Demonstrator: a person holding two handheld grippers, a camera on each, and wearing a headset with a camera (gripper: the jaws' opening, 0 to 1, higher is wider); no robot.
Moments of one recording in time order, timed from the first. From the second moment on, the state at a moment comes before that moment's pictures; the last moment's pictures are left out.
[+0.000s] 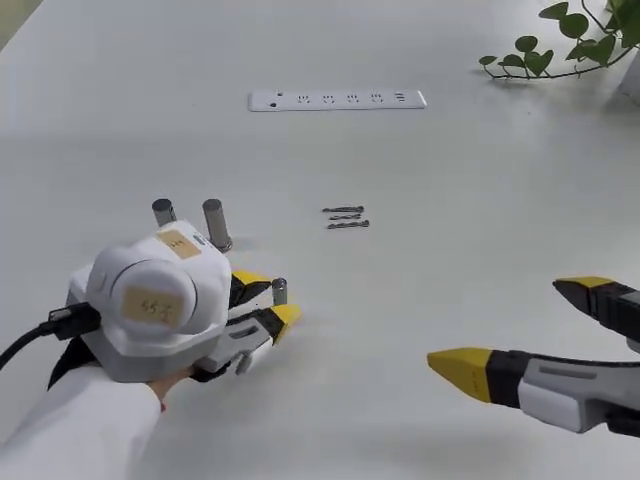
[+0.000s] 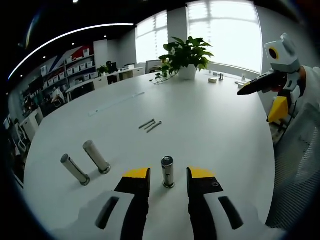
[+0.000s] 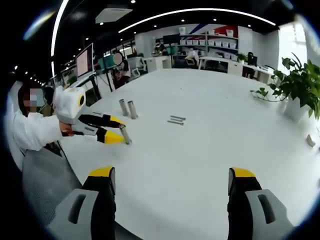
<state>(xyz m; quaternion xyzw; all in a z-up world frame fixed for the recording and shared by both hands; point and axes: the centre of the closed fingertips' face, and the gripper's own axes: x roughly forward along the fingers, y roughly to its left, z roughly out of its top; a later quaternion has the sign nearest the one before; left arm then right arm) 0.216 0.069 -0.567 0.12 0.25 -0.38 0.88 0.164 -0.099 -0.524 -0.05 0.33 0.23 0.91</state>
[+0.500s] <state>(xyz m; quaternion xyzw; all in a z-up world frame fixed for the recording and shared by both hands) 0.180 0.072 -0.537 0.07 0.23 -0.46 0.85 0.165 -0.102 -0.521 -0.04 0.32 0.23 0.92</state>
